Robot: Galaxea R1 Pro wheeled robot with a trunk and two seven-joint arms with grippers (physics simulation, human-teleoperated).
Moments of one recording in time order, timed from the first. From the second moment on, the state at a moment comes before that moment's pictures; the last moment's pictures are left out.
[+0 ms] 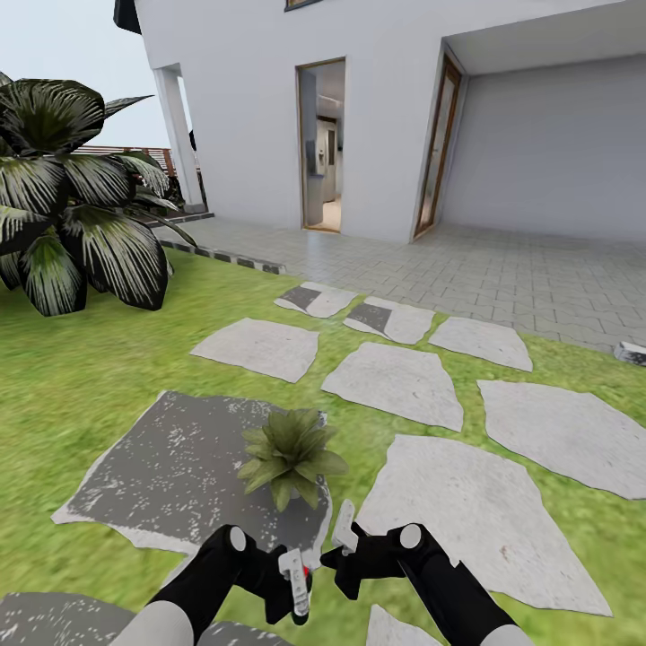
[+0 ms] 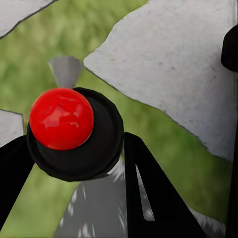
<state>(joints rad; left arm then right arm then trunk) -0.55 -0.13 -0.04 -0.57 -0.93 0.02 -1.01 -0.46 0.05 0.32 -0.84 0.45 0.11 0.87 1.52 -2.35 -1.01</state>
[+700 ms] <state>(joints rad) -0.55 -0.15 -0.04 -0.59 -0.92 0.02 -1.03 -0.46 0.05 0.32 -0.84 0.45 0.11 0.87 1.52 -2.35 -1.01</state>
